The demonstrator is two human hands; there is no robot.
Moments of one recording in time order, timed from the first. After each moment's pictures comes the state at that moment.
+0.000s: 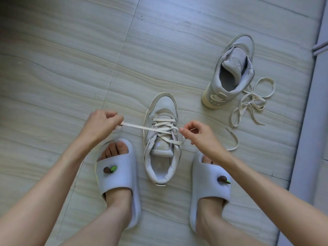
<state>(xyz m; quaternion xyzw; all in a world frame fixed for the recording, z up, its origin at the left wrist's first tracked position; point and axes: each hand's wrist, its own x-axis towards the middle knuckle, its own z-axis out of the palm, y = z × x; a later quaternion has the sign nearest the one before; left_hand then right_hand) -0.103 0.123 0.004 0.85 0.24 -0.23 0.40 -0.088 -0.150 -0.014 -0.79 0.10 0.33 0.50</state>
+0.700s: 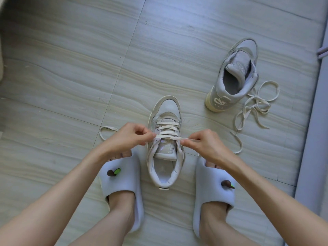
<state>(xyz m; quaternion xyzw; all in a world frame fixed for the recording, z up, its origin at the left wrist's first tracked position) -0.111 0.082 -0.004 0.73 0.19 -0.36 0.54 -0.082 -0.151 0.010 -0.86 -0.01 0.39 0.33</state>
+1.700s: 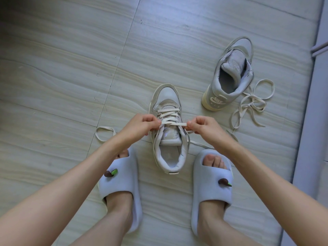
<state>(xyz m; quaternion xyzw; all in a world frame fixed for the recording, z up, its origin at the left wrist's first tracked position) -0.084 0.056 -0.017 0.72 0.19 -0.32 0.59 -0.058 -0.153 0.004 -0.78 0.11 0.39 0.49</state>
